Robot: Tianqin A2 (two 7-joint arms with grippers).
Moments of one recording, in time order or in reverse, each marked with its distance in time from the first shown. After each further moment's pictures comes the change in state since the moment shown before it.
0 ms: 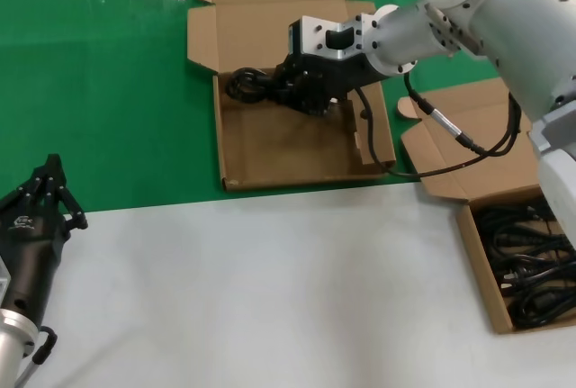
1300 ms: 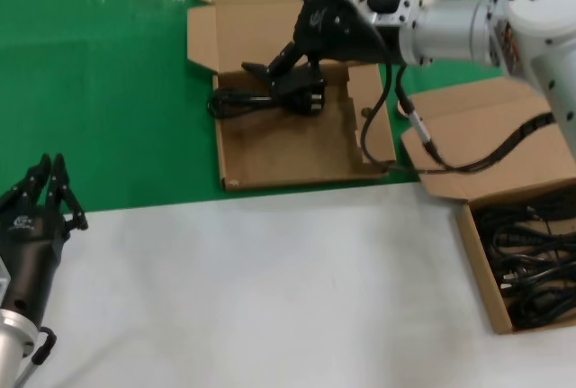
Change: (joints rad) left arm 0.000 0.000 0.000 0.000 0.000 0.000 0.000; right arm -0.301 0.205 0.171 0.604 0.232 -0.044 0.213
